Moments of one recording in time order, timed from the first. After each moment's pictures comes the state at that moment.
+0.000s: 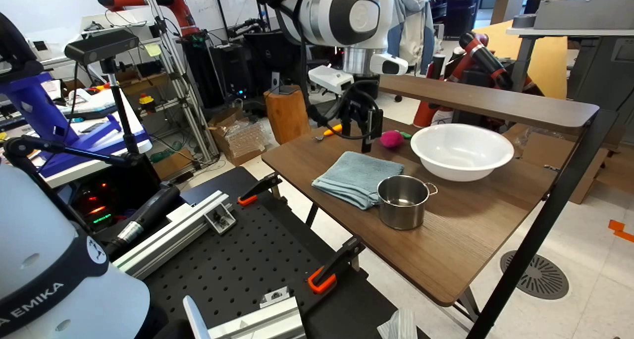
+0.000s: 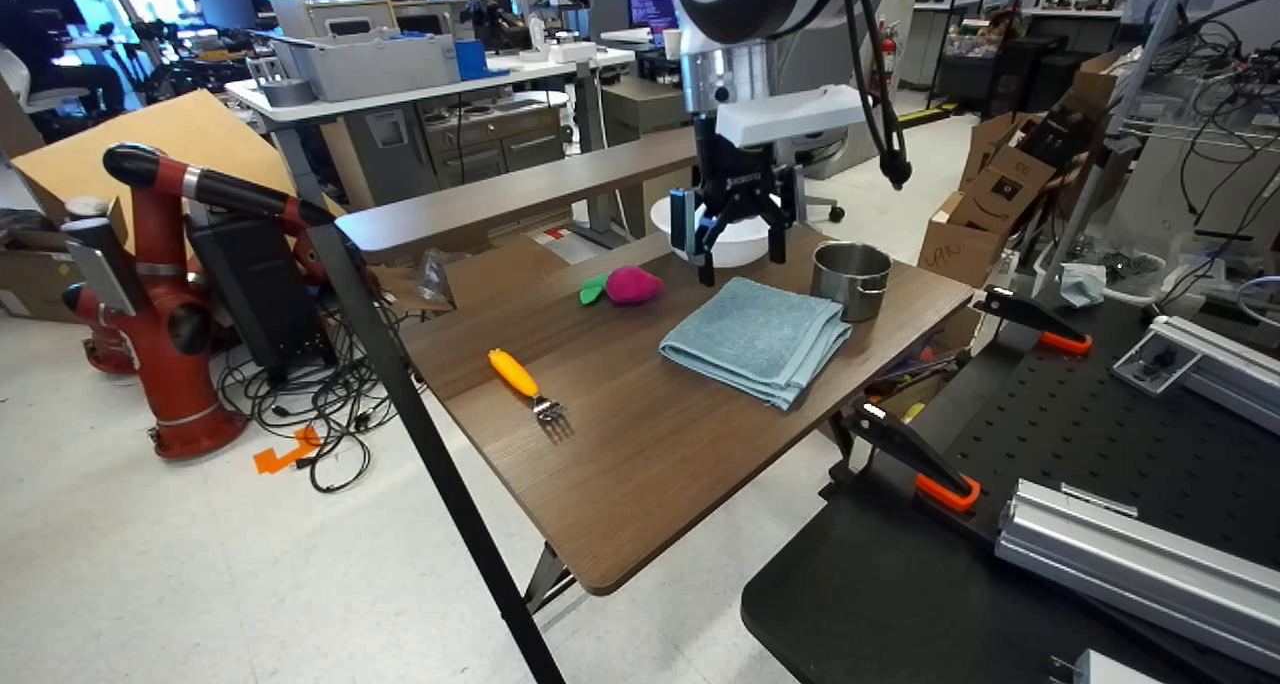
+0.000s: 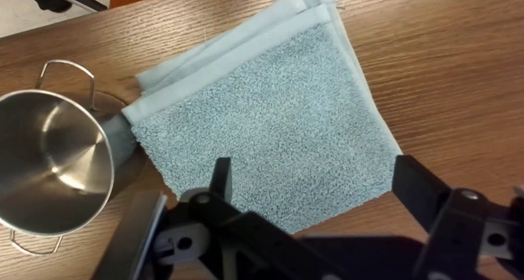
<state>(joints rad) 0.09 0.52 0.03 -2.04 0.01 2.39 0.31</state>
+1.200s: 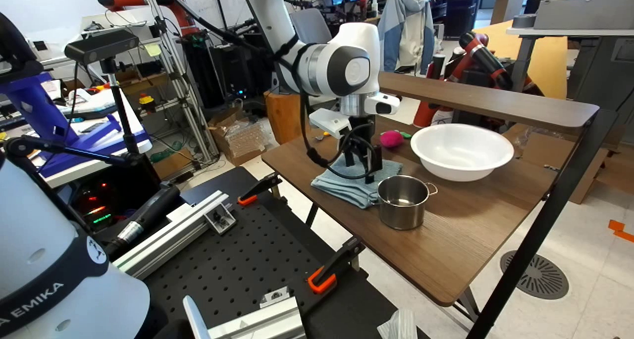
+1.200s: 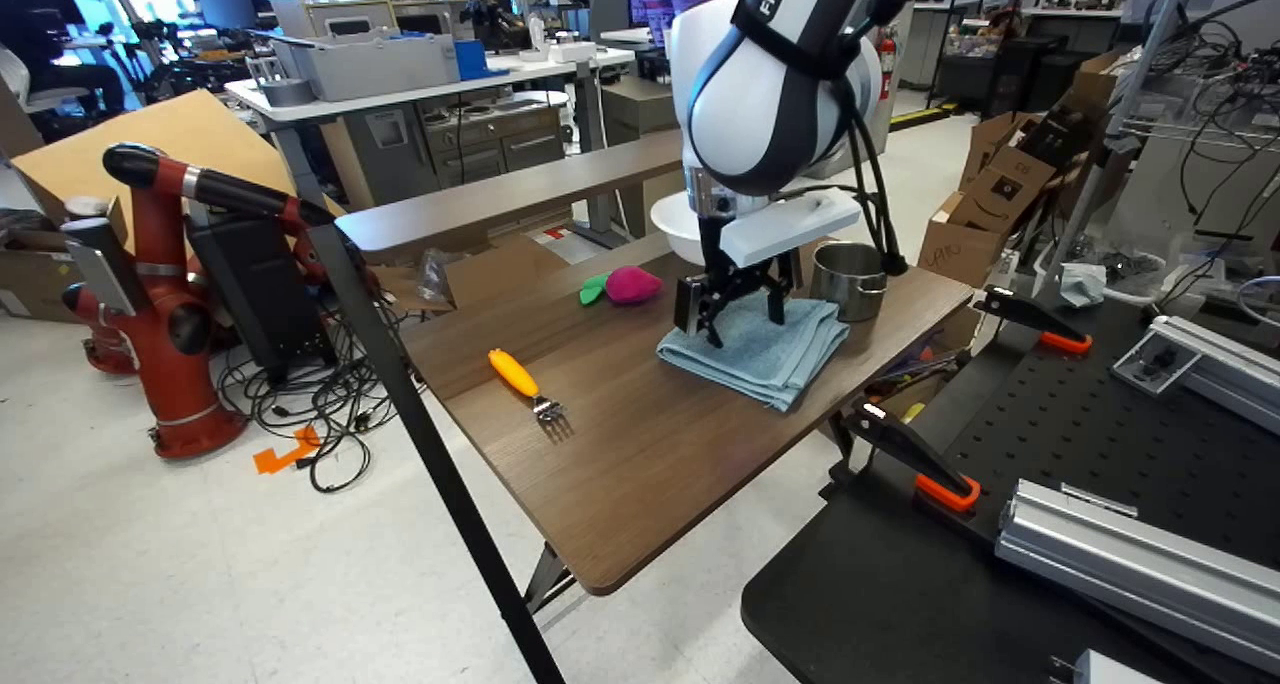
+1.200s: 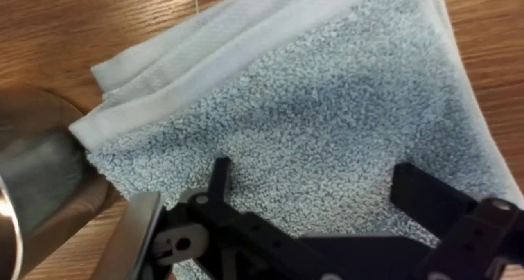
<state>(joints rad) 0.20 0.70 -0.06 -2.03 -0.06 2.61 0.38</state>
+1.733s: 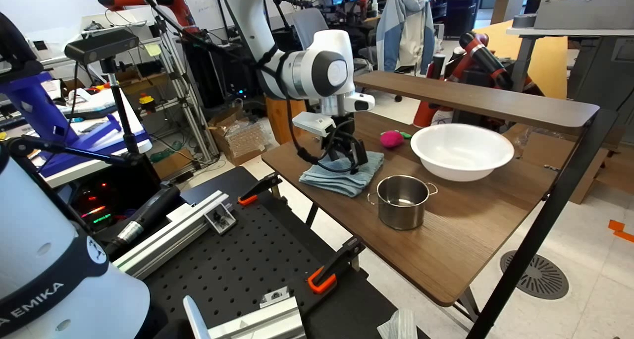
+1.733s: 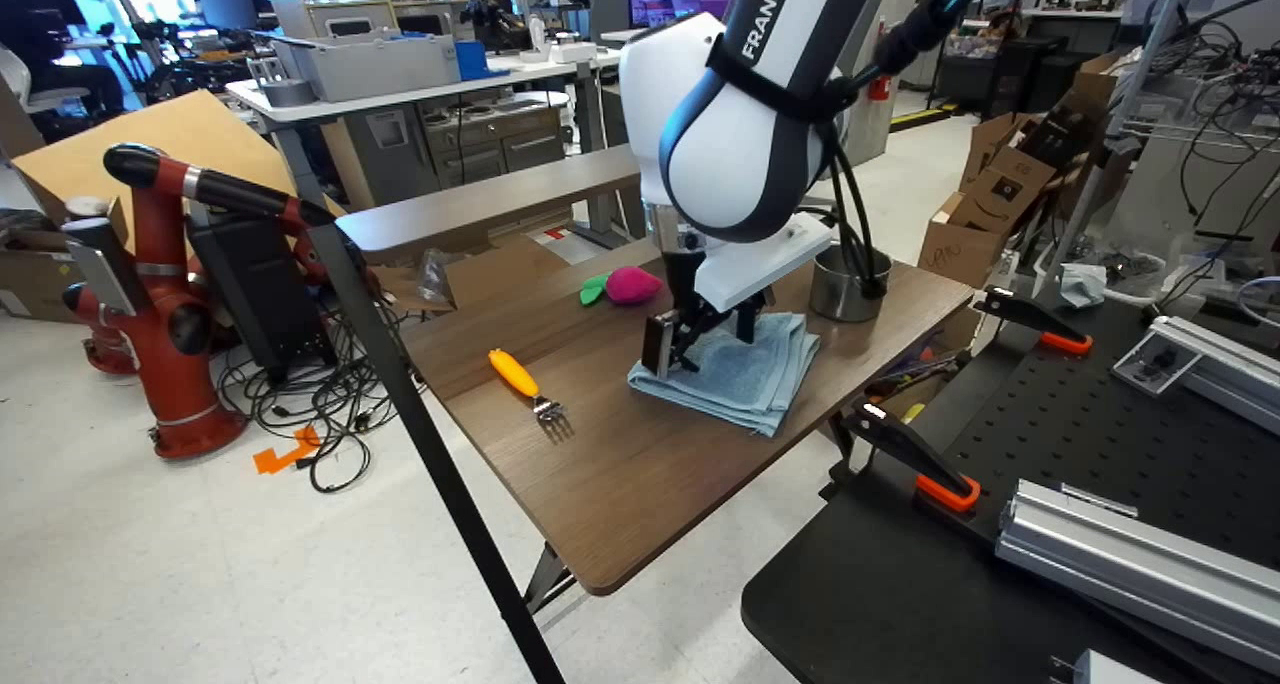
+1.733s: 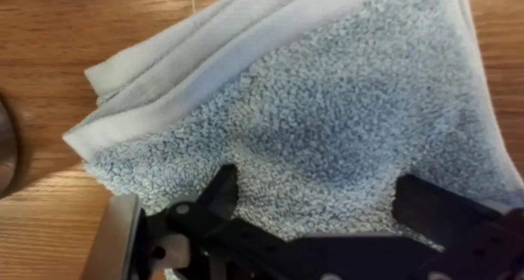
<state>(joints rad) 0.32 0.73 -0.07 -2.02 -0.14 2.63 0.41</state>
